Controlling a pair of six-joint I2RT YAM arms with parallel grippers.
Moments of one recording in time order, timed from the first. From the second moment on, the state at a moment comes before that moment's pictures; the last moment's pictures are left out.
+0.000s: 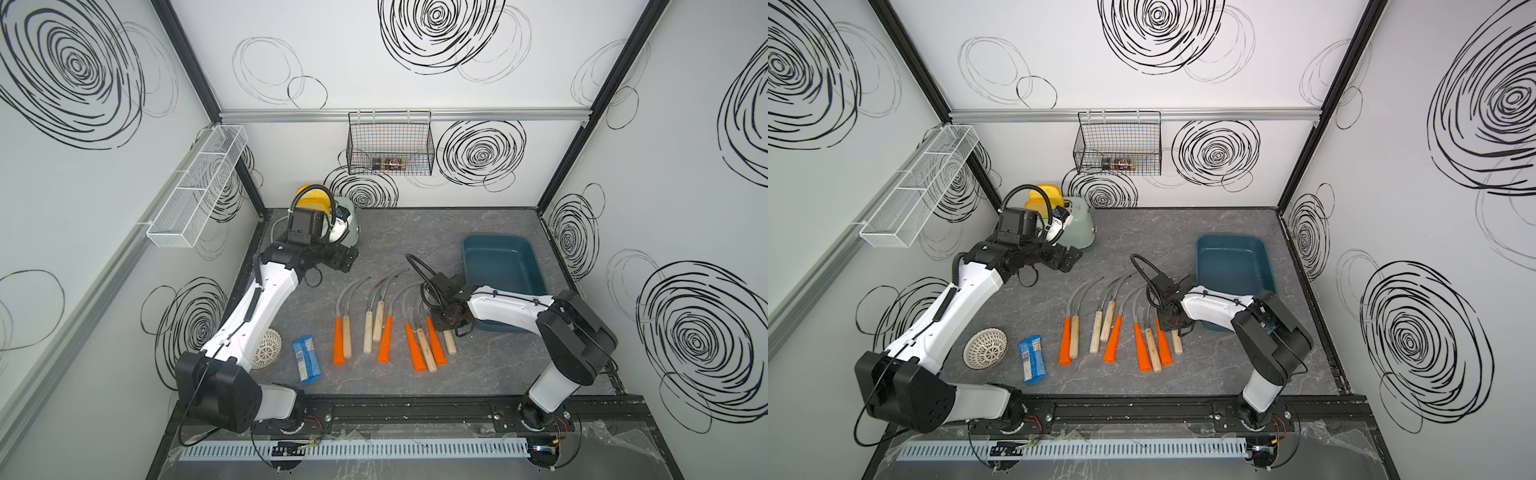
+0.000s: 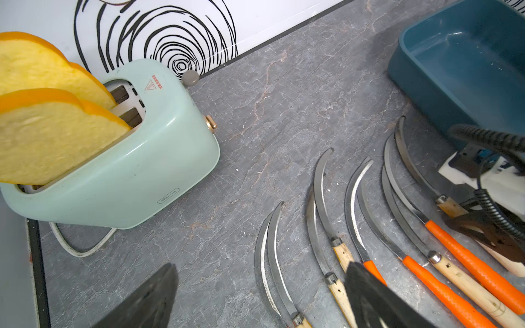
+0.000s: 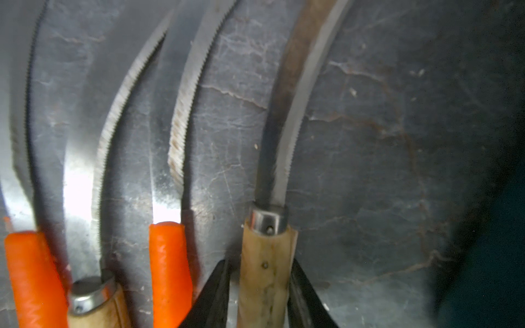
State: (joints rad) left arm -0.20 1.38 1.30 -0.69 0.19 0.25; right arm 0.75 1.68 0.92 -0.58 0.13 0.53
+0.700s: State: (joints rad) left arm -0.20 1.38 1.28 -0.69 0.18 0.26; right arm 0.76 1.68 0.92 -0.58 0.14 0.53
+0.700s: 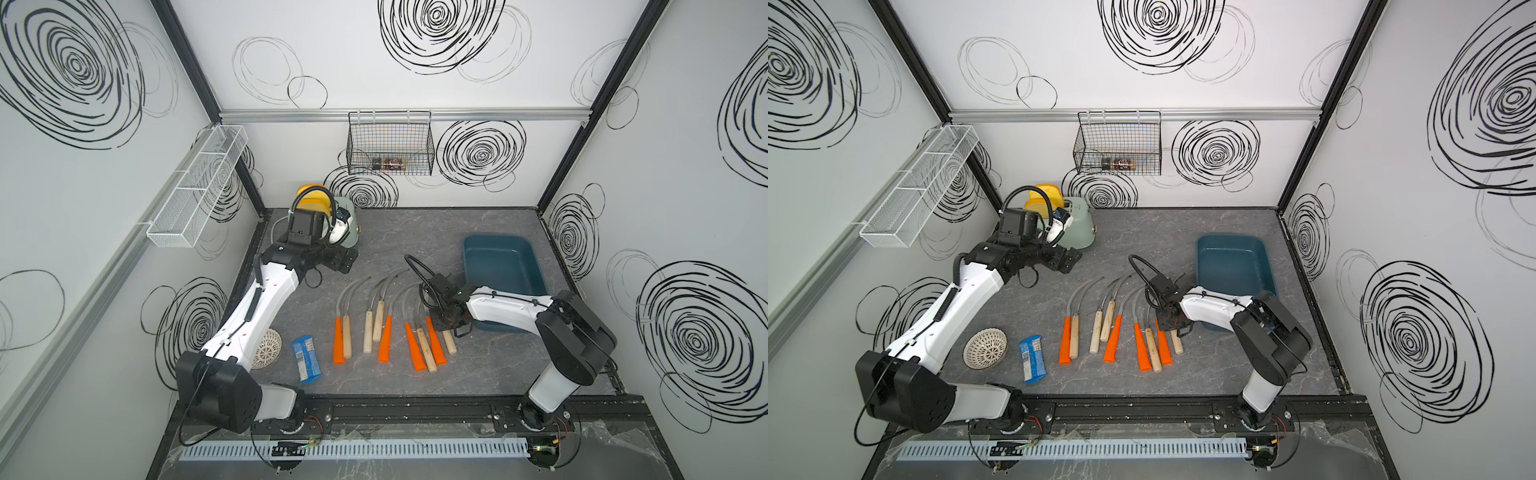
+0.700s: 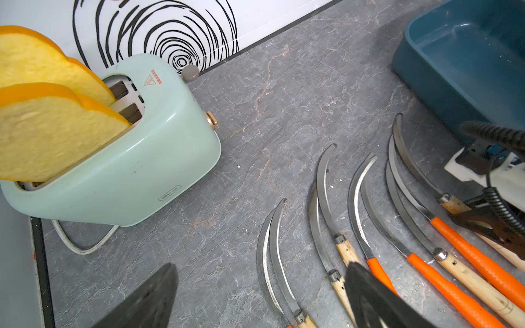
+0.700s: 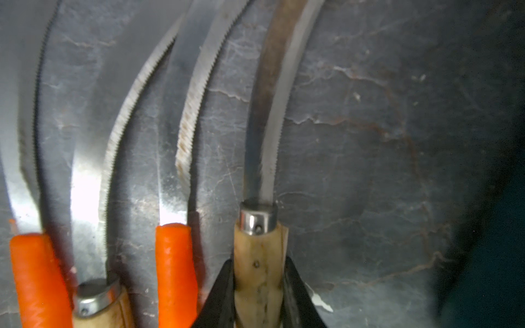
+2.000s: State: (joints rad) left arm -0.22 1.38 1.28 -0.69 0.17 0.25; right arm 0.72 1.54 0.99 -0.63 0.06 0.46
